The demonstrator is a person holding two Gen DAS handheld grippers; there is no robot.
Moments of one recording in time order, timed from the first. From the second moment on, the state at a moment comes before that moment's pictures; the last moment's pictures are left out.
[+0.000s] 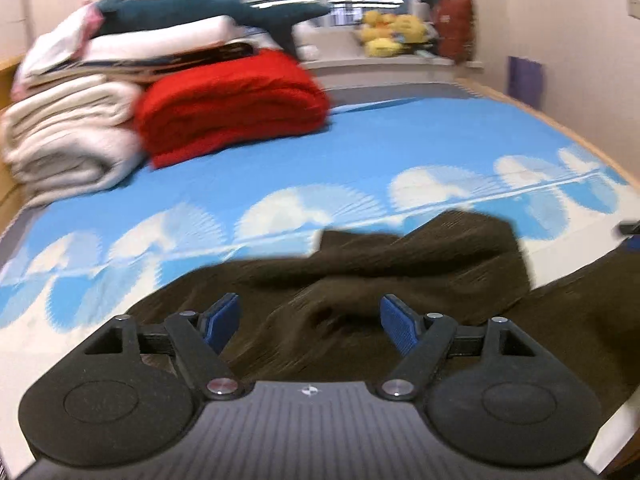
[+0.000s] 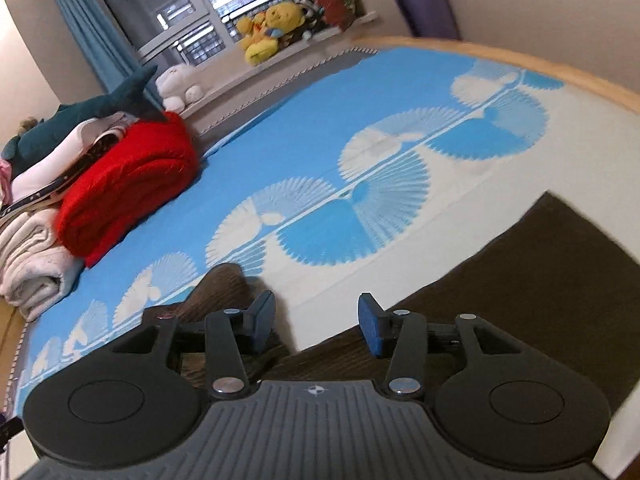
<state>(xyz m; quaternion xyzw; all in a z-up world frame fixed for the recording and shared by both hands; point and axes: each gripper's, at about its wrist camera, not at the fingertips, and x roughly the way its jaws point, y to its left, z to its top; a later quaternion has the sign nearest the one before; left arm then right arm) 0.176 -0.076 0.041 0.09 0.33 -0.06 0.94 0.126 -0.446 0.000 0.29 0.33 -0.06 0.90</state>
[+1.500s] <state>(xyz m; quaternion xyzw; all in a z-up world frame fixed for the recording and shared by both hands) 0.316 0.035 0.000 -0.18 0.49 -0.10 0.85 0.201 -0.097 -0.035 -0.06 0.37 0.34 0.86</state>
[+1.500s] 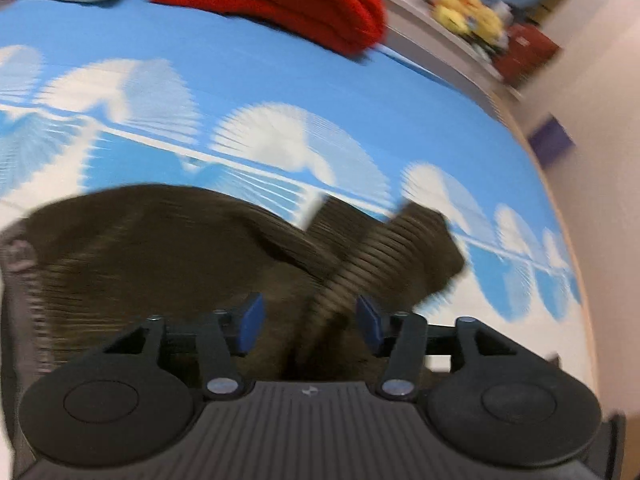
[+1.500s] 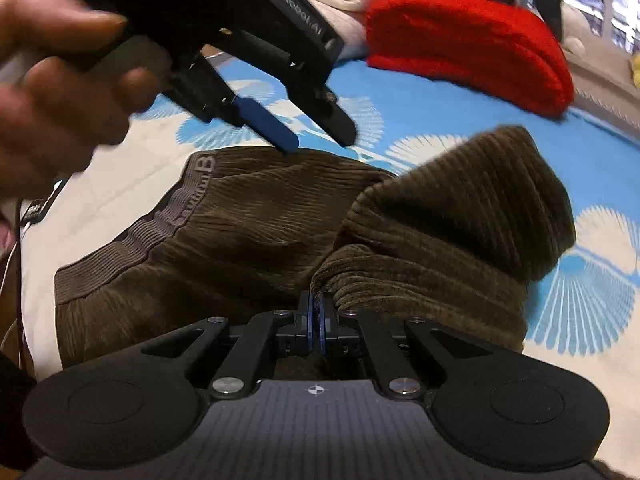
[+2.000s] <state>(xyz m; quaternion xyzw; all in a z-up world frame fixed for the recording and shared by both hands) 0.321 0.056 -0.024 -0.14 0.48 0.11 0.86 0.236 -0.150 -0.015 0.11 0.40 0.31 0.85</state>
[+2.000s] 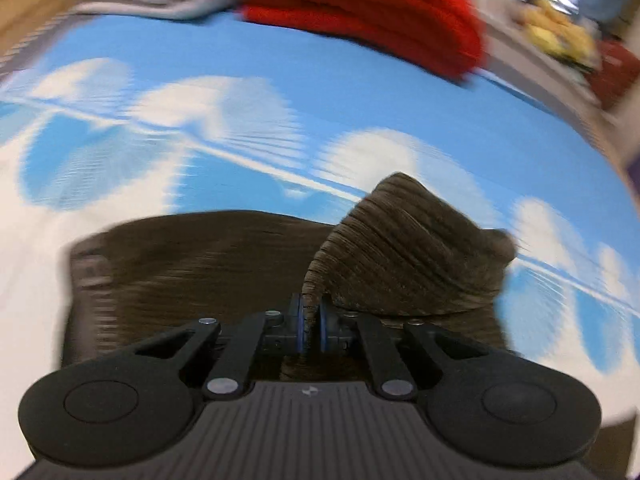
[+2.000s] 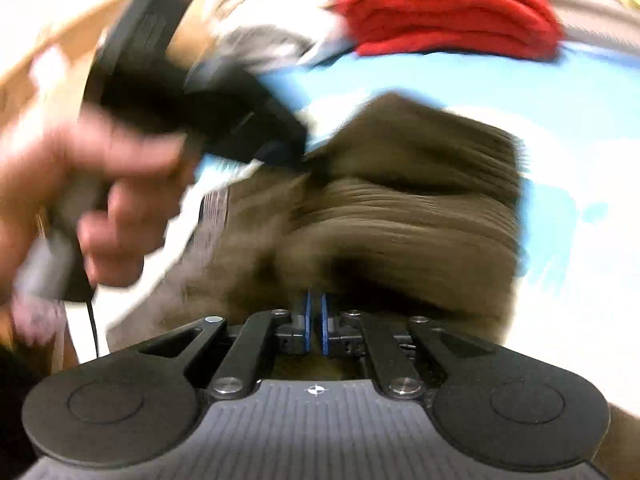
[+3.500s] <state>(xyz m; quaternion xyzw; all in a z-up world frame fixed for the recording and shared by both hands) 0.331 0.027 -0.004 -0.18 0.44 0.11 0.88 0.299 -0.268 -0.094 0.54 0.49 0.06 0.68</state>
